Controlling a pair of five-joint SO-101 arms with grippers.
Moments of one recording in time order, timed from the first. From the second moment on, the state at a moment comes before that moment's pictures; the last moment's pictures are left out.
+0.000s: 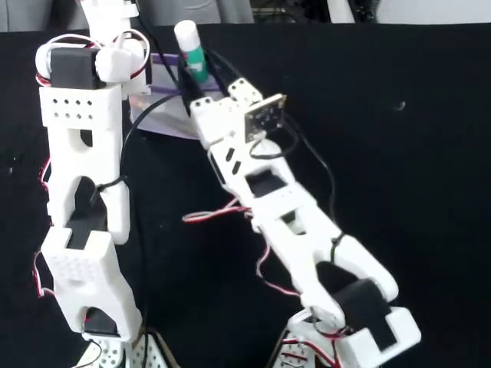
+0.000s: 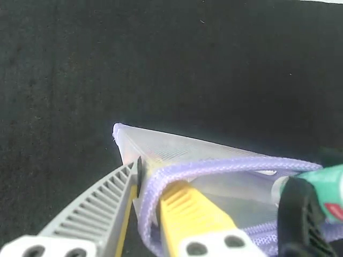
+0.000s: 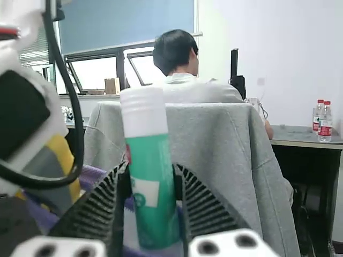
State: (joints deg) left arm -0.1 19.7 -63.1 100.4 4.7; right arm -26.4 -7.9 45.7 -43.3 -2.7
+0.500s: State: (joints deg) left arm -0.1 19.7 -63.1 100.4 4.7; right arm -26.5 -6.9 45.1 -43.6 -2.7
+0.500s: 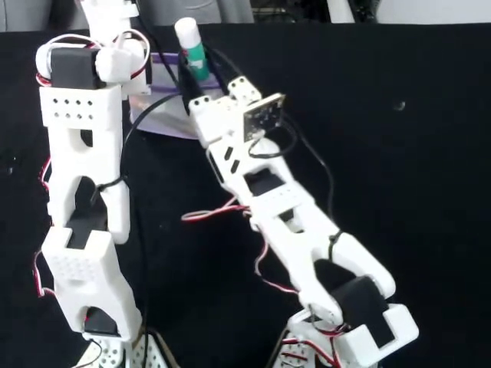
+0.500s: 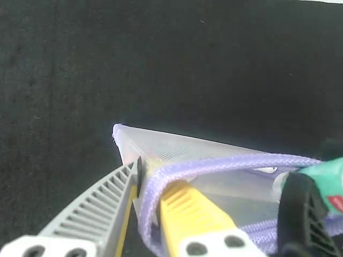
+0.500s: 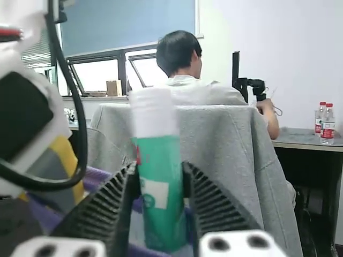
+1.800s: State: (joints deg) left arm -2.0 19.9 -63.1 100.4 4.8; right arm -17.5 -57.5 46.7 3.3 -2.9
